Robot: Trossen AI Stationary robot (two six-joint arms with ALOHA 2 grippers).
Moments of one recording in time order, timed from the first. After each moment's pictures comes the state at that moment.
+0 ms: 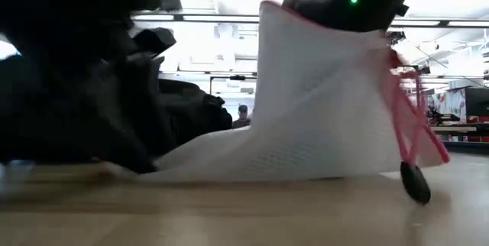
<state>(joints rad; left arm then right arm) -0.64 2.03 1.22 -0.53 -0.68 -0.30 0.45 2.03 1.41 -0.93 0.69 1.25</state>
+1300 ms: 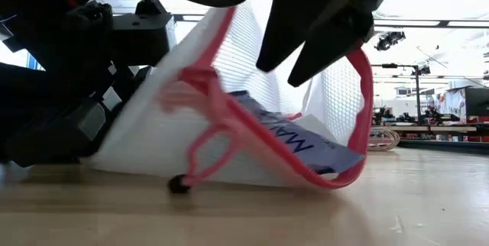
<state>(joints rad) -0.60 2.03 1.21 -0.81 -0.81 -0.58 0.55 2.02 1.54 -0.72 0.49 0.91</state>
